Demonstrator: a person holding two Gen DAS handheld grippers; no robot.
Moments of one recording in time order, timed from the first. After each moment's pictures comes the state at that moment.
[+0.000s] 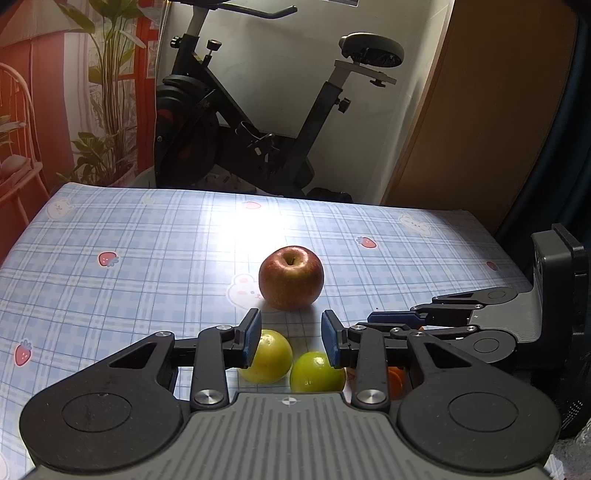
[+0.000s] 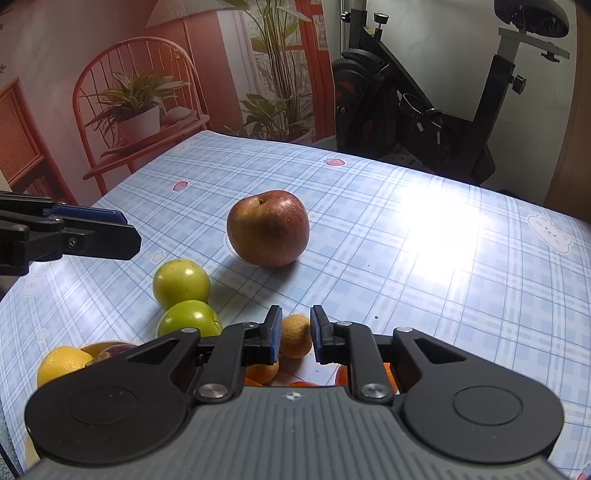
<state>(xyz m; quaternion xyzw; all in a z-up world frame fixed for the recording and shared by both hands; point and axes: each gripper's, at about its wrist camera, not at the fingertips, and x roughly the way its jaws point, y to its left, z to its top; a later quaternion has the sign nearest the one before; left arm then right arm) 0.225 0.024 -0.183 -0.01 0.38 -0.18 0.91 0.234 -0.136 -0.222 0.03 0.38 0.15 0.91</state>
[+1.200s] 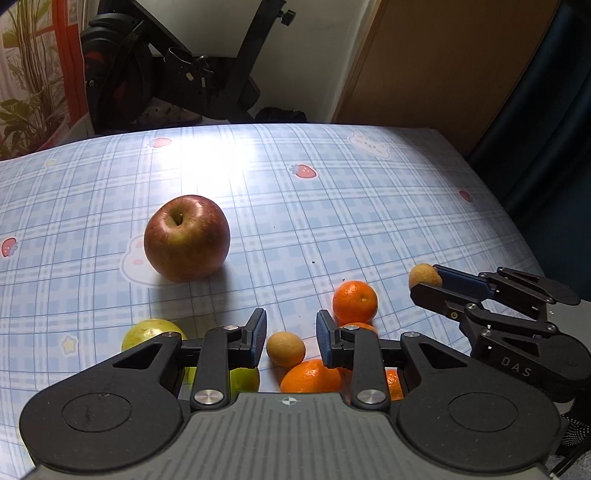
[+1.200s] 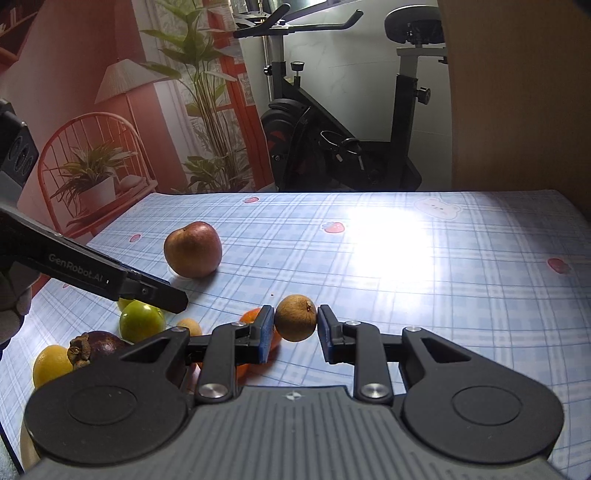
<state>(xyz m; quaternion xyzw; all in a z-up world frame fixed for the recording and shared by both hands) 0.272 -0.056 -0.218 0.04 0.50 -0.26 0.83 0.150 -0.215 -0.211 0.10 0.30 0.06 0.95</state>
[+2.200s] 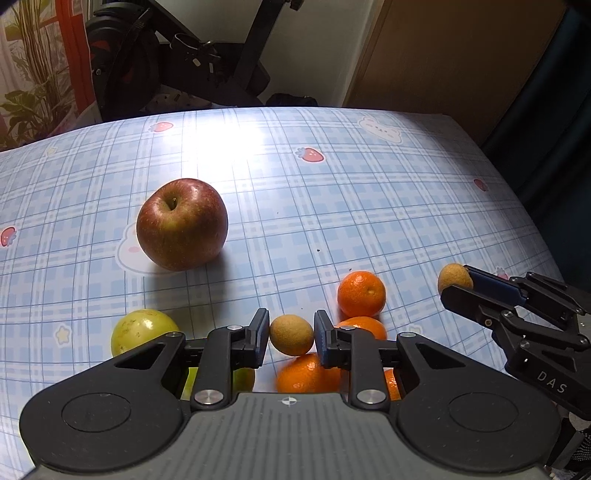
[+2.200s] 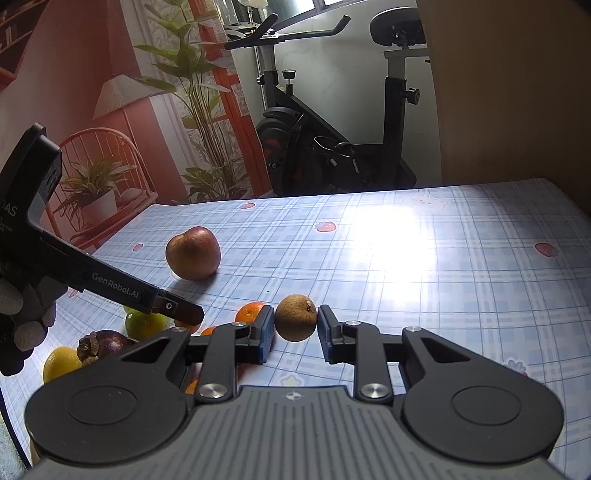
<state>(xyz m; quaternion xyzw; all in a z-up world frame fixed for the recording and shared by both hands) 0.274 -0.063 -0.222 0.05 0.51 -0.24 0.83 0.132 -0.220 -0.206 0.12 0.29 0.06 0.95</state>
